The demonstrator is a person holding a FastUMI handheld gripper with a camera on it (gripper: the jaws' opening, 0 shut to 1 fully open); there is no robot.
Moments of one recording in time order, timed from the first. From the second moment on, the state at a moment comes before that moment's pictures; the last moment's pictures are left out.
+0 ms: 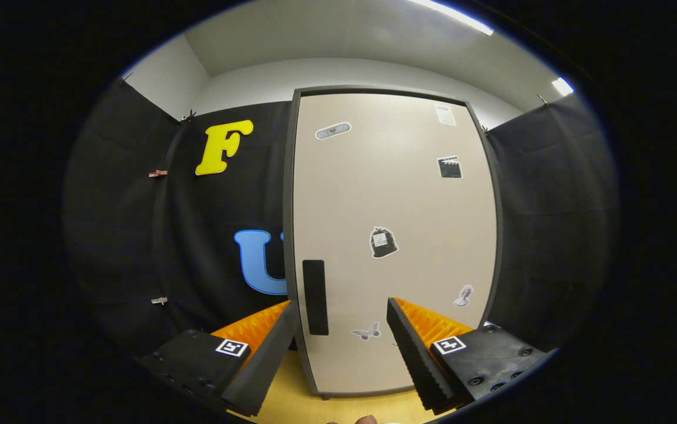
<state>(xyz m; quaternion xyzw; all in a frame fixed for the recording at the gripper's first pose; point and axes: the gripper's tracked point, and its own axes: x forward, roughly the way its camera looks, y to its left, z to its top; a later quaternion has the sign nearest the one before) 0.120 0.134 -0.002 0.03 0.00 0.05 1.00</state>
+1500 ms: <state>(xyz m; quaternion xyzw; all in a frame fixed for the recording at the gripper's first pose) 0.187 0.167 -0.054 0.02 0.06 0.06 1.00</state>
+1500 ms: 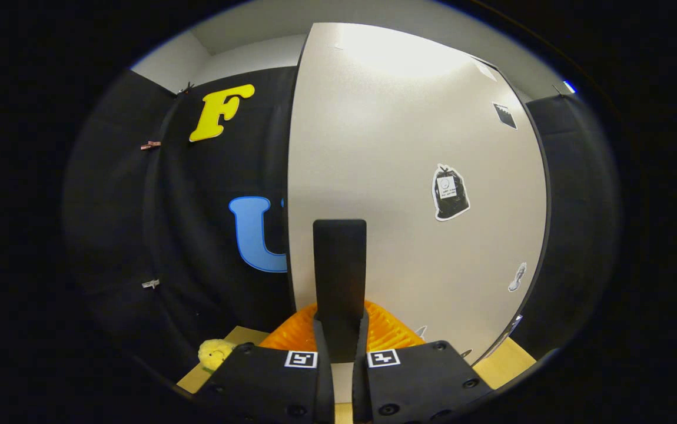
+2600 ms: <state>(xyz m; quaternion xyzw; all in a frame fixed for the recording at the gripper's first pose) 0.046 0.032 -0.032 0.05 0.06 0.14 0.99</state>
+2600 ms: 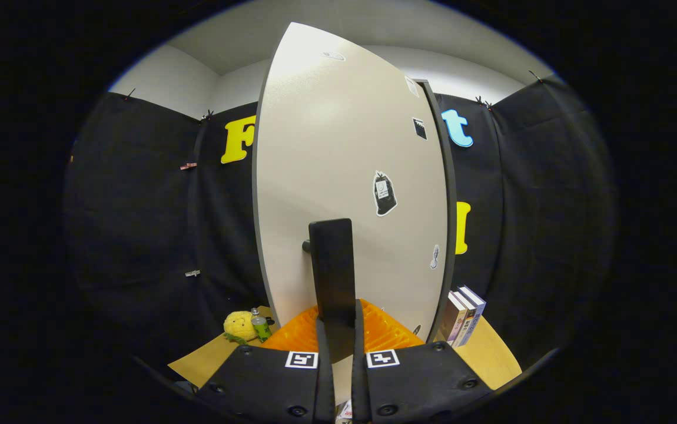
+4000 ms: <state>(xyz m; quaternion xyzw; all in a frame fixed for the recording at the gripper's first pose) -0.008 -0.155 -0.003 0.05 0.01 0.13 0.99</state>
